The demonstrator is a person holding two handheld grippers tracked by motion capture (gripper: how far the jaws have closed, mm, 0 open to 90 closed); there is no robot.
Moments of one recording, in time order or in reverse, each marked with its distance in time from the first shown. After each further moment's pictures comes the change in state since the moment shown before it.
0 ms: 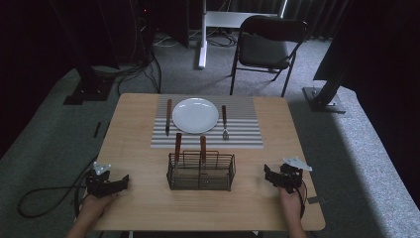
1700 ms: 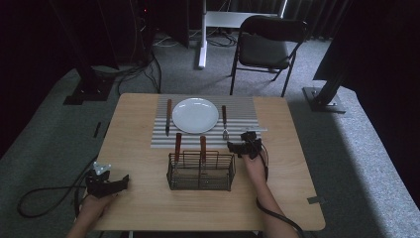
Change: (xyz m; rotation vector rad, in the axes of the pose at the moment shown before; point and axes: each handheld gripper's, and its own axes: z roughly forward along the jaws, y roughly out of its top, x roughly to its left) left arm 0.000 0.000 0.000 -0.001 0.000 0.001; right arm 0.083 0.083 0.107 0.128 0.228 -0.079
